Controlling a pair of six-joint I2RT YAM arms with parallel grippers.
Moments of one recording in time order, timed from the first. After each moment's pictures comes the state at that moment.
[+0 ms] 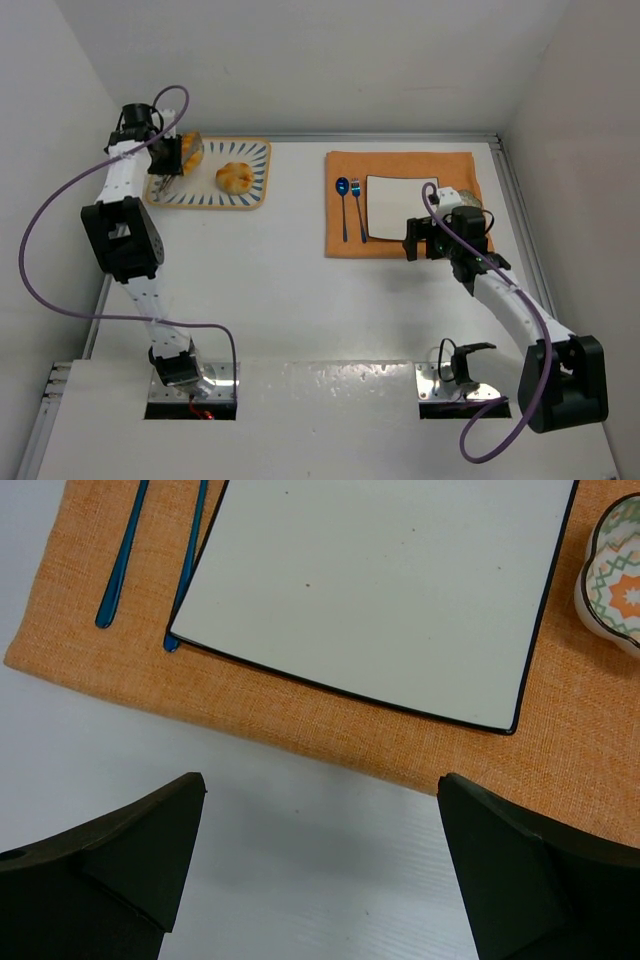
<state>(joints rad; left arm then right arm) 0.25 2.08 1.90 -0.73 0.12 0.21 0.13 1.11 0.55 -0.06 -0.13 -0.02</state>
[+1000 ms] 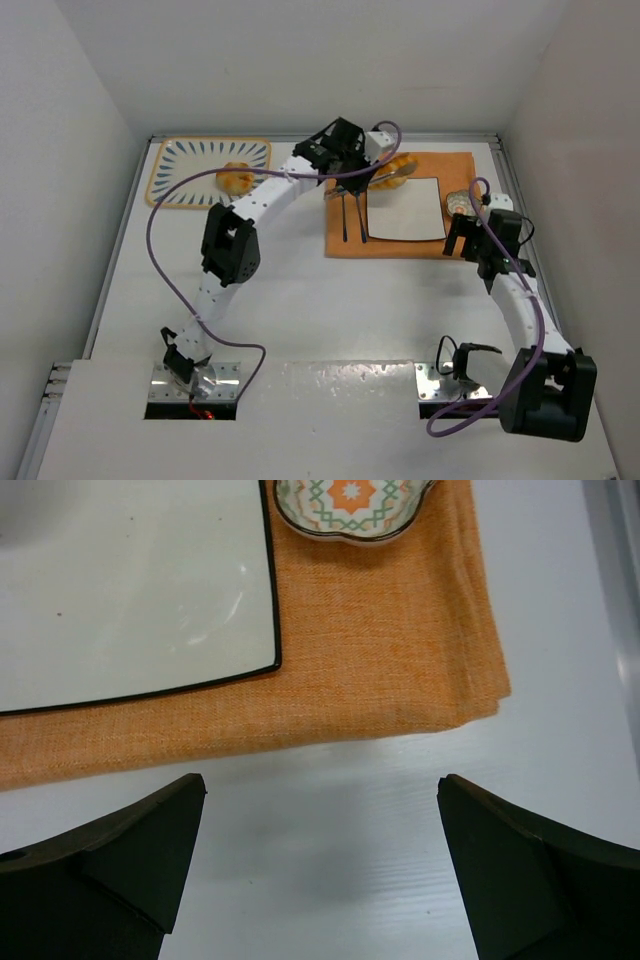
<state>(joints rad) -0.62 2.31 2.29 -0.69 0.20 0.24 -0.16 1.07 0.55 -0.17 -0.01 0.05</state>
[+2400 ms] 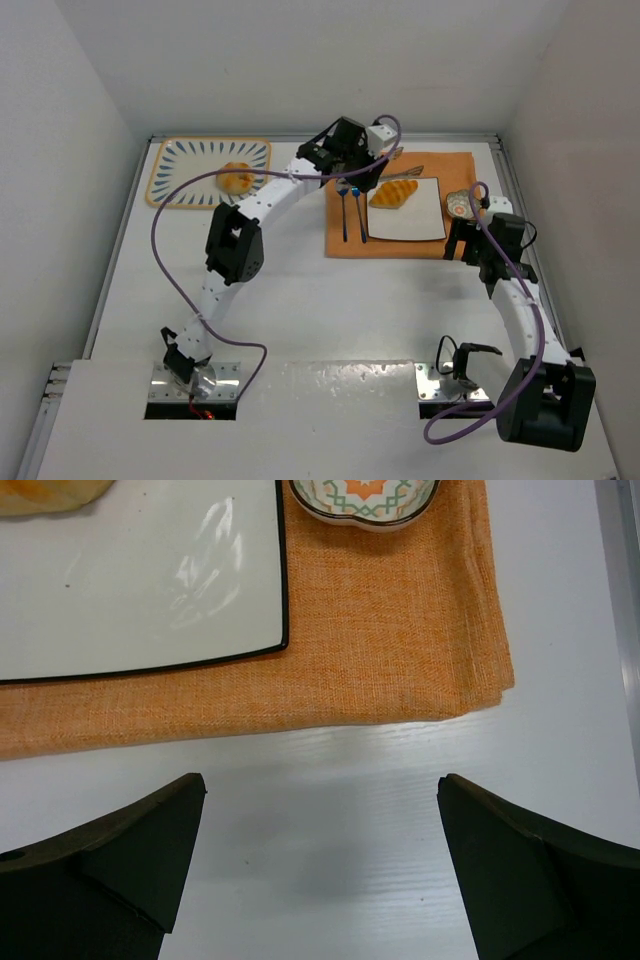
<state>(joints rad) -0.65 2.38 2.30 -0.55 0.19 0.15 -0.19 1.01 0.54 -0.21 -0.05 0.01</state>
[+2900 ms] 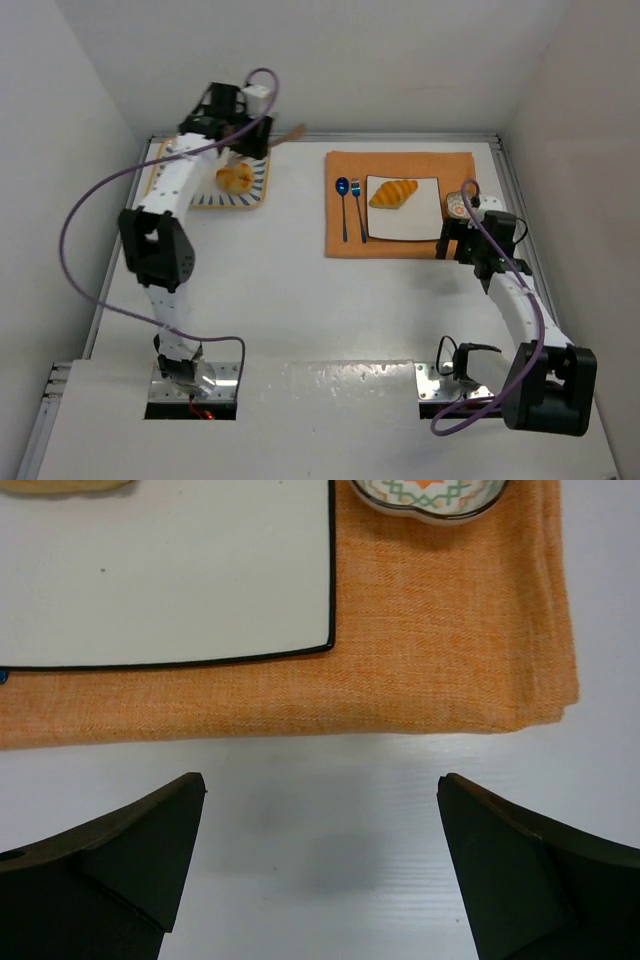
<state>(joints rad) -0.25 2.02 2.03 -0.68 0.19 0.17 -0.15 1.08 0.54 -0.17 -0.09 0.03</state>
